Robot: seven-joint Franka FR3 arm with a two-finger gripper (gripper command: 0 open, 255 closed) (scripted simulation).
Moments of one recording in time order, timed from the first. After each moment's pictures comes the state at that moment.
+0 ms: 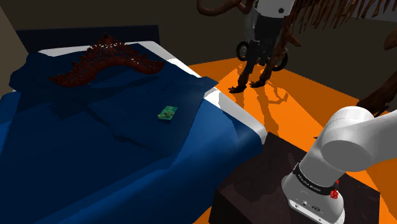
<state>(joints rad) 0.02 -0.77 0.06 -2.34 0.01 1.61 0.05</state>
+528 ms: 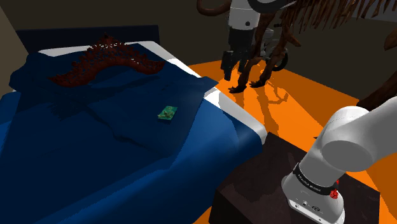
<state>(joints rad) 0.03 -0.55 0.12 -2.27 0.02 1.71 0.10</state>
